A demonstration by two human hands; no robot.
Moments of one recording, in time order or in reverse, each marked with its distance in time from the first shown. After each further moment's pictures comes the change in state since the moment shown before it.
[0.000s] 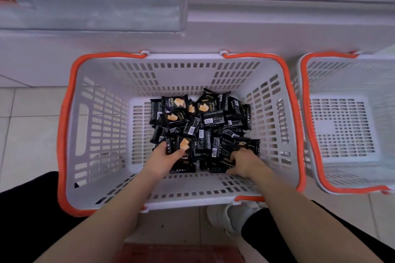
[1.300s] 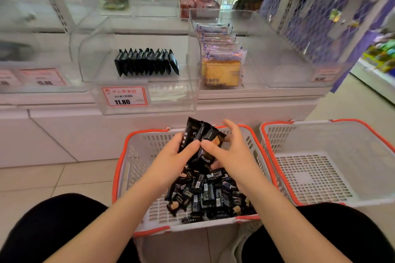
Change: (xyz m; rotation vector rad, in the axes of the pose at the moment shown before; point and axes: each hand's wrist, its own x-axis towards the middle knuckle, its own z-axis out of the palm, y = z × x) left_hand -0.194 0.114 -0.087 -0.265 -0.092 0.805; right_hand -0.277 -0.121 -0.094 1.302 0.791 -0.635
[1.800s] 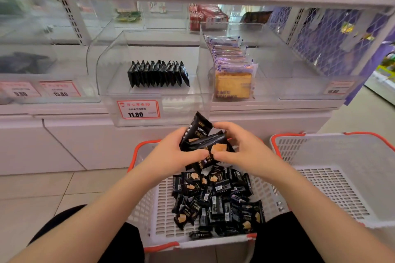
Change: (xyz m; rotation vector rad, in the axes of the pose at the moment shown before) left_hand 0.022 0.028 -0.042 0.231 -0.079 0.073; right_hand 0.033 -0.033 -0.016 -0.453 -0.313 -0.205
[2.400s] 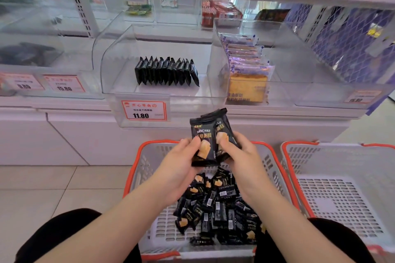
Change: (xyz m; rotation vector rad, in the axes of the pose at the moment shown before) left_hand 0.011 -0.004 0.024 -0.778 0.157 -0.279; right_hand 0.025 0.007 0.048 0.667 0.273 0.132
